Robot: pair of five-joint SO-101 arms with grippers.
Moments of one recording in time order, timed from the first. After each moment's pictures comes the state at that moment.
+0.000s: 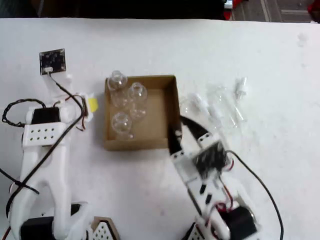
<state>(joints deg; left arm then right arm) -12.7 -26.0 37.6 54.7 8.5 -30.6 -102.2 71.4 49.1 14.3</state>
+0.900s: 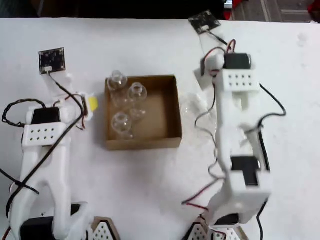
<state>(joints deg) -12.7 -26.0 37.8 53.6 8.5 -4.0 13.9 -20.8 77.3 25.9</state>
